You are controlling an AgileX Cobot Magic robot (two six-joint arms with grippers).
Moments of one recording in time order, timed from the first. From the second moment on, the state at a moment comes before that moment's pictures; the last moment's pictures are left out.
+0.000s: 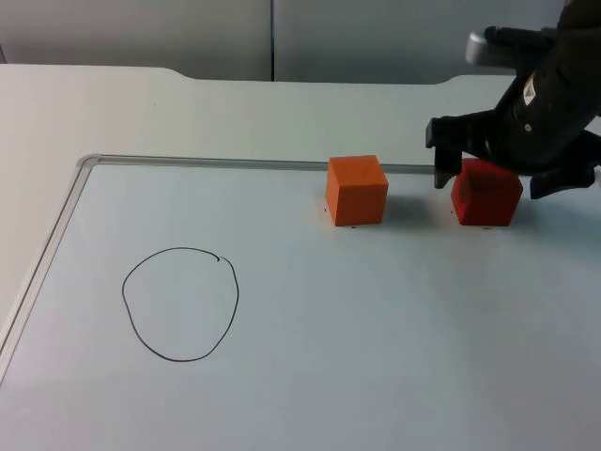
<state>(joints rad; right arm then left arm) 0.31 2.08 -1.27 -0.31 0.42 0.62 -0.05 0.00 -0.52 0.01 1.09 0.00</state>
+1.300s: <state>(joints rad) 0.29 1.78 -1.27 -0.31 0.40 0.49 -0.05 0.00 -0.52 0.01 1.09 0.00</state>
